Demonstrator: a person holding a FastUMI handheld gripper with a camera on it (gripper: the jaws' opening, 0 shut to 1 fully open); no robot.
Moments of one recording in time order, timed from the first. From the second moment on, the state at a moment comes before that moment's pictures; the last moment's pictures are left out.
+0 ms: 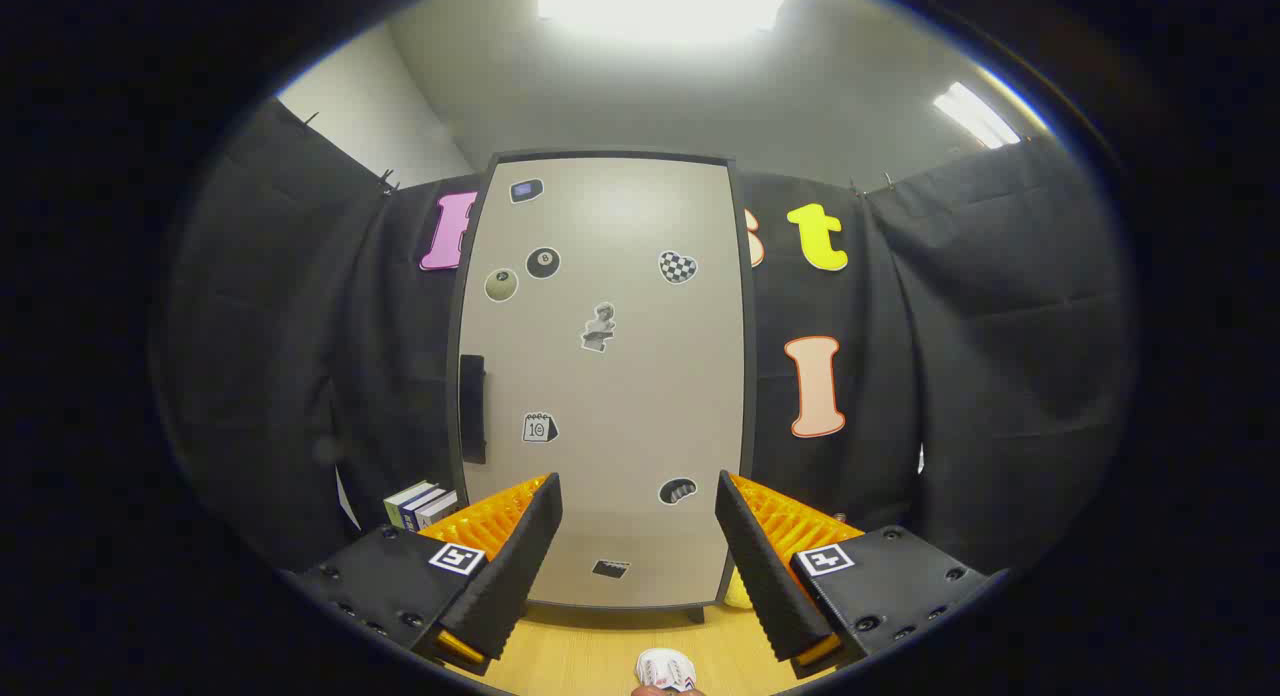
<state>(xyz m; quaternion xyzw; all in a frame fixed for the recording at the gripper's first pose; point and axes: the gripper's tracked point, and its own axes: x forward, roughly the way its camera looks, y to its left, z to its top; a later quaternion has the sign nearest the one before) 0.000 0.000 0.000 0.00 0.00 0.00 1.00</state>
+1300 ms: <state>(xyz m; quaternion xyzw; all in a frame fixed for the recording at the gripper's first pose) -0.006 0.047 0.006 -0.02 0.04 0.05 1.00</state>
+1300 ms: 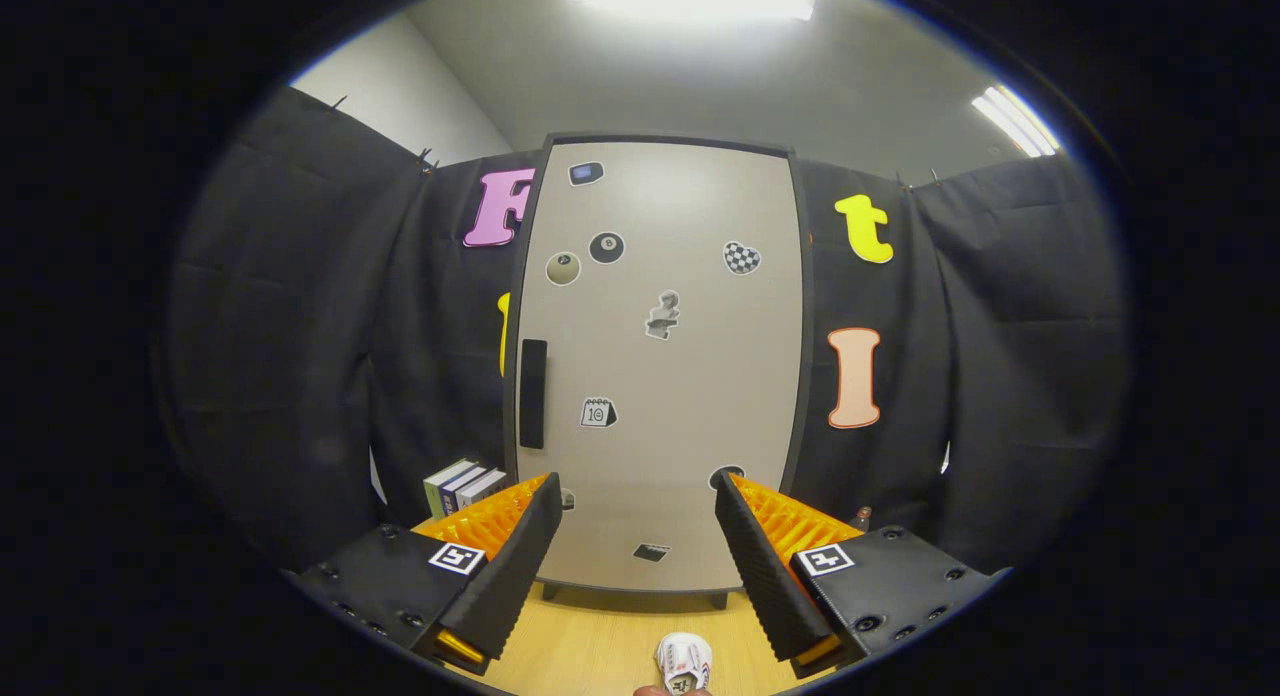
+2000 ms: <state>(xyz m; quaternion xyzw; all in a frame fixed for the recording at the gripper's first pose) 0.104 0.130 0.014 0.02 0.07 0.08 0.99</state>
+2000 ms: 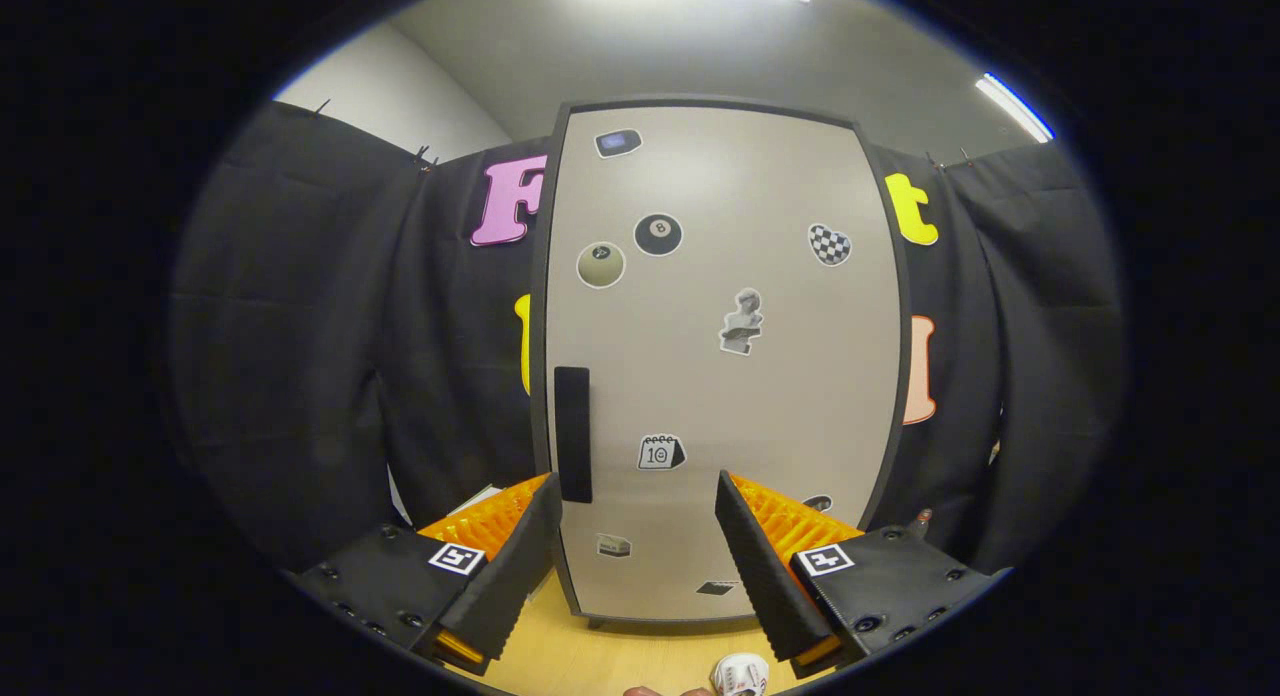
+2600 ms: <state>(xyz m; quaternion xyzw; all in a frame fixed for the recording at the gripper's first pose) 0.206 0.189 -0.027 0.01 0.13 0.08 0.99</state>
